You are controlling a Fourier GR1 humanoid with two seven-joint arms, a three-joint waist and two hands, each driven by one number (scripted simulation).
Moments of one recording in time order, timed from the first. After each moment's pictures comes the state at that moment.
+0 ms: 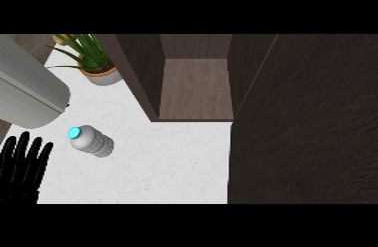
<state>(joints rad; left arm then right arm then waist) 0.39 0.02 0.13 -2.05 0.34 -0.09 0.05 0.52 -0.01 0.15 -2.25 -0.26 0.24 -0.01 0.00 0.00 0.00</state>
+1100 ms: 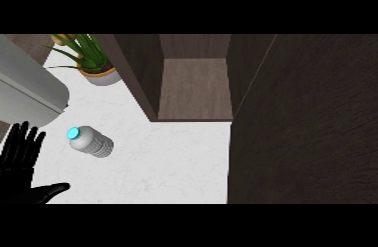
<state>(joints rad) 0.14 0.17 0.35 -1.48 0.31 -0.24 -0.18 0.61 -0.05 0.16 -2.24 -0.27 0.30 -0.10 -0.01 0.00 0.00</state>
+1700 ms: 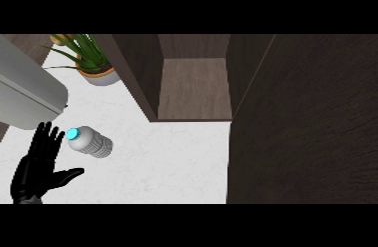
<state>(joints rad) -0.05 0.21 0.39 -1.00 0.28 -0.29 -0.34 0.64 -0.03 0.20 -2.23 -0.24 0.31 -0.13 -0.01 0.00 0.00</state>
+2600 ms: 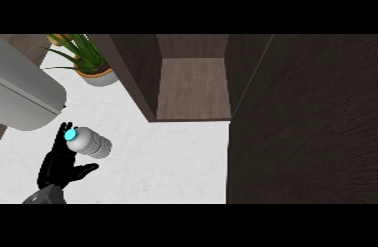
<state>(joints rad) -0.33 0.28 0.40 -0.34 0.22 -0.40 -0.67 0.65 -0.05 0.18 -2.23 -0.26 0.33 -0.16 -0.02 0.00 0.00</state>
